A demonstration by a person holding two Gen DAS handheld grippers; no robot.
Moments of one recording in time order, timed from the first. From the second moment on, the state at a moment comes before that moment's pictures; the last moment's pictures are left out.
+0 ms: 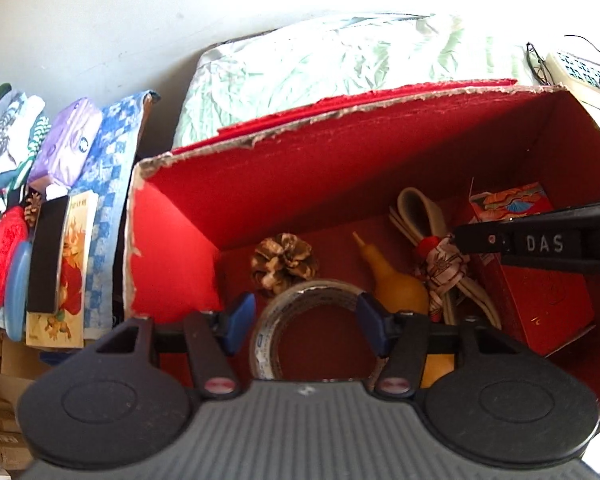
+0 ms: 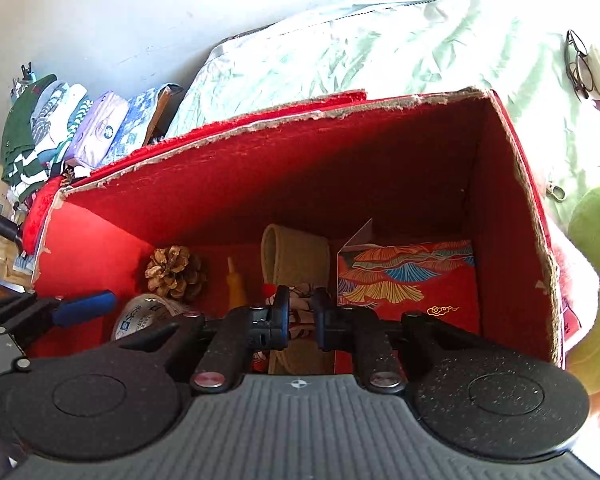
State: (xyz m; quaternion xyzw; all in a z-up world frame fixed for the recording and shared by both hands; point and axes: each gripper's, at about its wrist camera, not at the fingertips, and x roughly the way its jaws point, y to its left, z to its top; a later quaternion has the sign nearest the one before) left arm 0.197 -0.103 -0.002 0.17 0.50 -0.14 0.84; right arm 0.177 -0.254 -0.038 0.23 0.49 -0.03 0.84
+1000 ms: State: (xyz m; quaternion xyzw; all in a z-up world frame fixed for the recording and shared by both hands) left arm 0.193 -0.100 -0.004 0.15 0.49 -0.12 0.85; right arm 0.166 -0.250 -0.039 0.23 0.49 -0.05 0.84
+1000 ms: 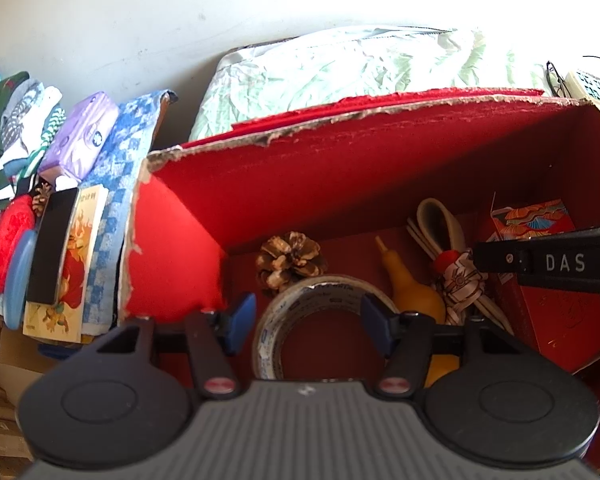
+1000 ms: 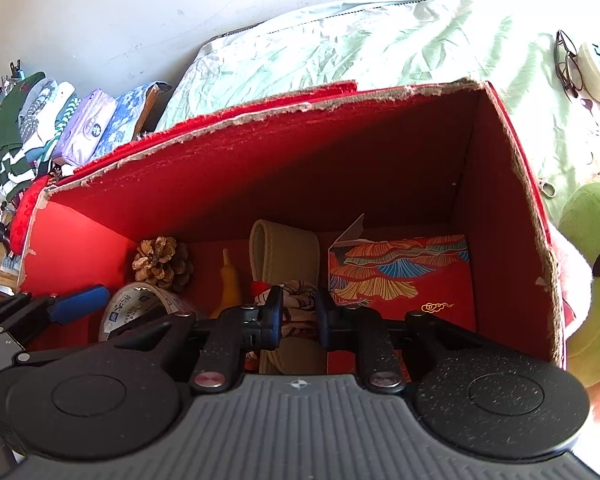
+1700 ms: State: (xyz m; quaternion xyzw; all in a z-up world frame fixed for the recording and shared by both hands) left arm 0.200 -0.098 -0.008 0.15 0.50 -0.12 0.85; right arm 0.169 -0.252 -0.038 0.23 0.49 -0.05 0.84
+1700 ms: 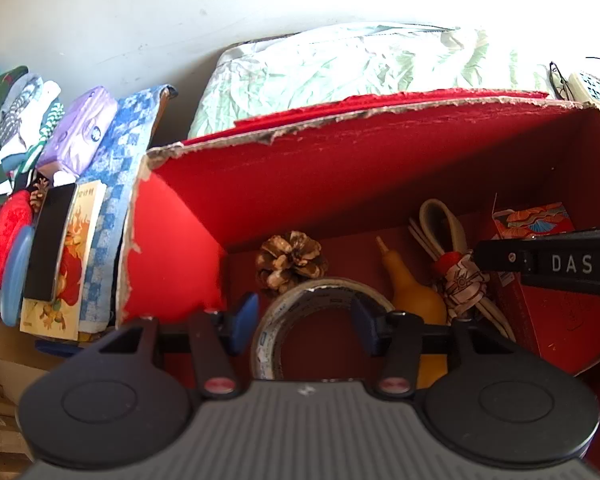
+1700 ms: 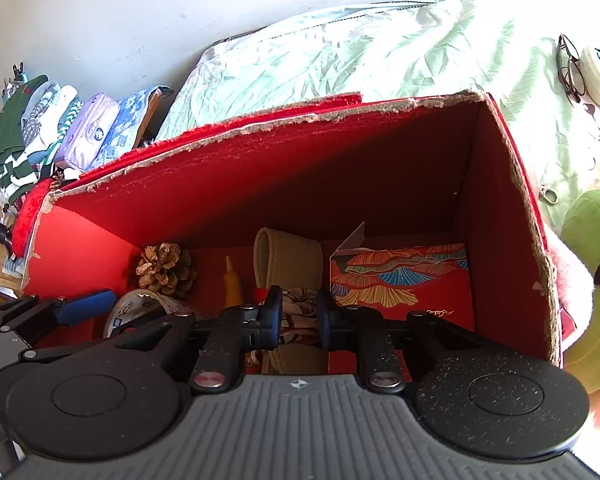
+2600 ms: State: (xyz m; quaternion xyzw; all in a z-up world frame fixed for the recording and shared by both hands) left arm 0.199 -0.109 -0.014 0.18 0.48 -0.09 0.85; right arm 0.162 -0.249 -0.030 0.21 0.45 -0.10 0.86
